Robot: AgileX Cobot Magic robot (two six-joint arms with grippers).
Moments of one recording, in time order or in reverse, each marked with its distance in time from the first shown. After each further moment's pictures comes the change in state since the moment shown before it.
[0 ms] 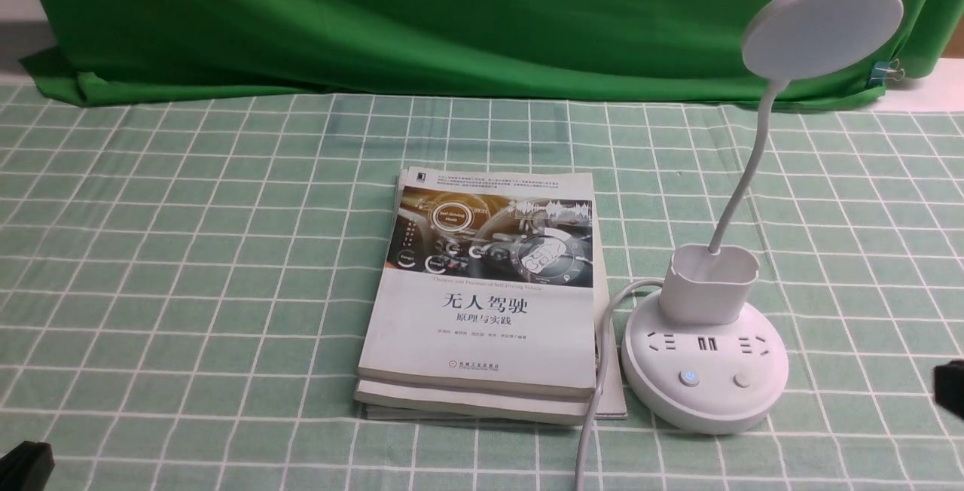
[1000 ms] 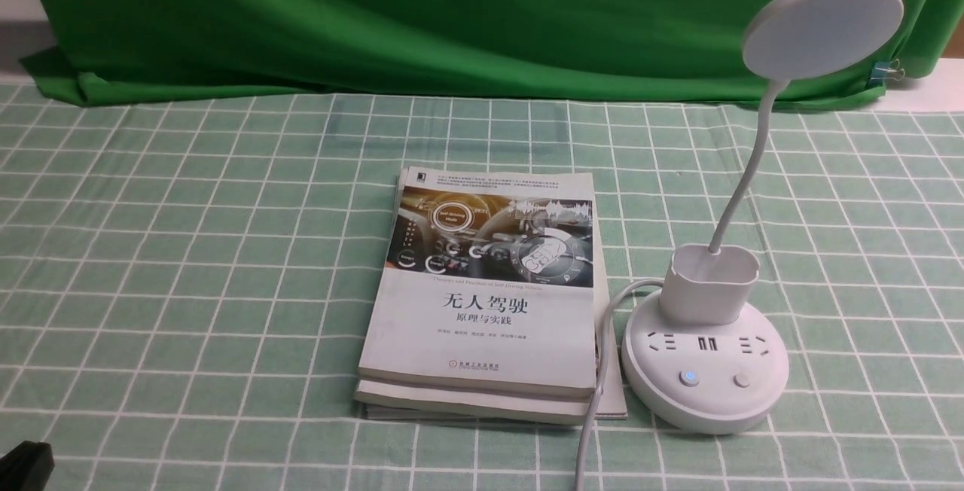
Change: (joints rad) right arm -0.273 -0.605 0.604 -0.028 -0.515 -0.058; left arm 0.000 0.000 0.000 0.000 0.000 0.000
